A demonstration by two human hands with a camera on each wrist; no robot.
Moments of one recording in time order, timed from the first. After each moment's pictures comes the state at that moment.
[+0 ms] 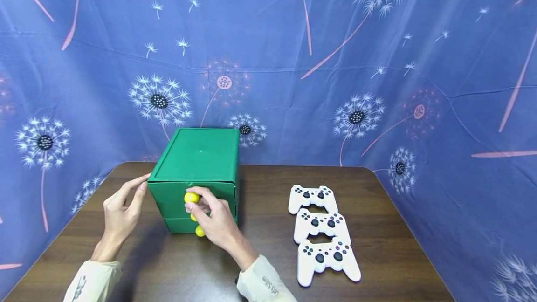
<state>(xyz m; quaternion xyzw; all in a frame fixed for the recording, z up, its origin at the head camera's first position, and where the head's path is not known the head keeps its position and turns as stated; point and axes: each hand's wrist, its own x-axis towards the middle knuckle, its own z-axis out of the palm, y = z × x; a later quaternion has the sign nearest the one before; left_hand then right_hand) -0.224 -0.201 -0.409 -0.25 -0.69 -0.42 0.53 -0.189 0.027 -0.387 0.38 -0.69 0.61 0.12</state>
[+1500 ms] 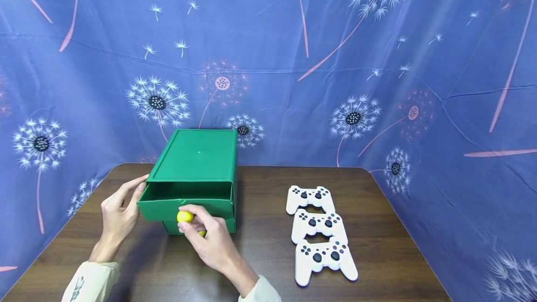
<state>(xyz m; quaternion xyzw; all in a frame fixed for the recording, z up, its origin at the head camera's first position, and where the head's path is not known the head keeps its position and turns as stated) -0.221 -0.201 -0.407 -0.25 -0.70 -0.42 0.52 -0.153 0.026 -0.389 0.40 -0.69 0.58 0.17</state>
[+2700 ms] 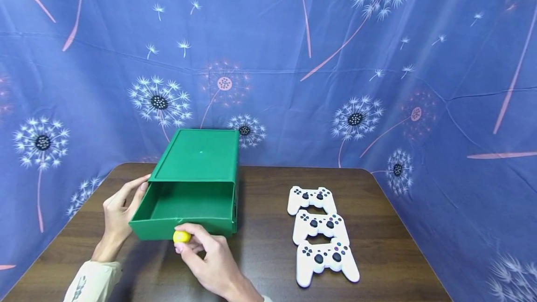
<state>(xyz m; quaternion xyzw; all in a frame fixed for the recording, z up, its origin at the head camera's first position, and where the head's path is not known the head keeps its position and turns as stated) -0.227 -0.206 -0.413 -0.27 -0.69 -0.43 0.52 -0.137 0.027 -0.422 0.43 -0.68 0.56 0.19</state>
